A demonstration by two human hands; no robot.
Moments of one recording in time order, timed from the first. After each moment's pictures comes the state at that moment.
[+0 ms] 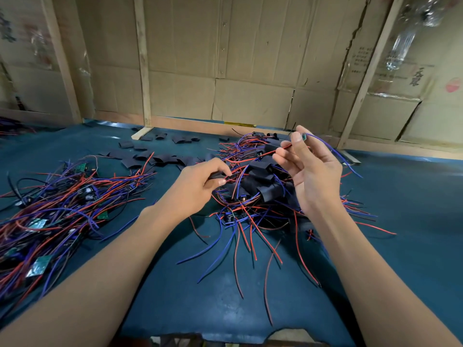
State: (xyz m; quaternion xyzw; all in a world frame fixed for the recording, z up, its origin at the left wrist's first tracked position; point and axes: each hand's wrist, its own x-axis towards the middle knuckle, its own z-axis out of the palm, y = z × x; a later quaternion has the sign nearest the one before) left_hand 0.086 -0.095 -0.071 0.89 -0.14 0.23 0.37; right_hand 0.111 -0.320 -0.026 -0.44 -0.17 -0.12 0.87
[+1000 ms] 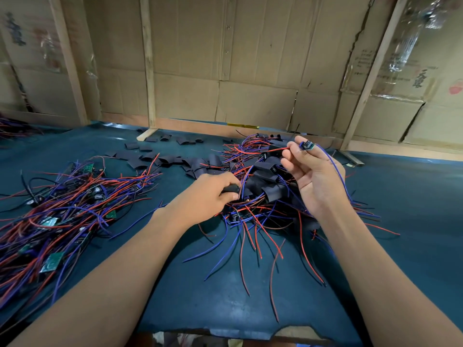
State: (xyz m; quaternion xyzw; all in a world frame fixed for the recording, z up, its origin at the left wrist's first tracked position) left_hand 0.085 -0.102 -0.077 0.93 -0.16 0.17 0.26; right_hand 0.116 -0.327 -0.027 -0.44 -0.14 -0.07 0.88
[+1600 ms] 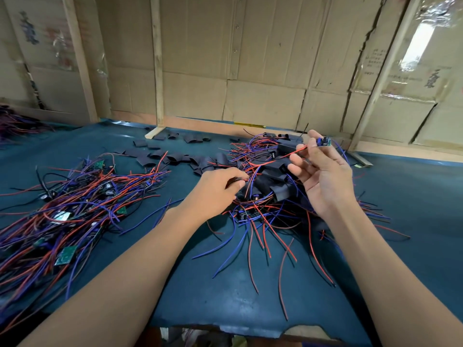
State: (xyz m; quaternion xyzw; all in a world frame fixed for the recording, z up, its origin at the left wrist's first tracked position) left_hand 0.080 -0.108 -0.073 0.89 -0.11 0.21 0.38; right_hand 0.116 -0.324 -0.029 -0.45 -0.16 -0.06 0.87
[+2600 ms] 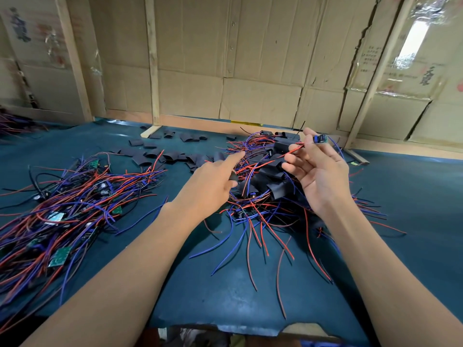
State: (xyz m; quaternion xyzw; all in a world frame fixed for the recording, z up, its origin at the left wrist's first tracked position) left_hand 0.083 -0.104 -0.066 0.94 -0.12 0.24 0.20; right_hand 0.115 -0.323 -0.030 -0.47 -0.16 -0.07 0.86
